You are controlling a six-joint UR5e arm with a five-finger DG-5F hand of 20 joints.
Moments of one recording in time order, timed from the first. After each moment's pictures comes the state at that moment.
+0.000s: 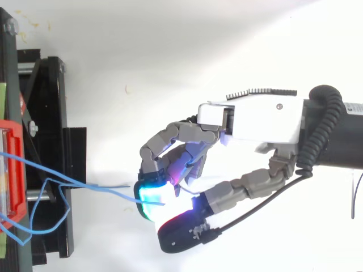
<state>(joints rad) 0.18 -2.19 -1.29 -3.02 -1.30 -0.09</state>
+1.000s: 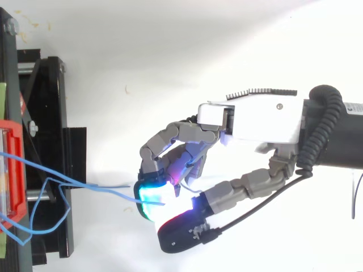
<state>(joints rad) 0.18 -2.19 -1.29 -3.02 -1.30 -0.09</state>
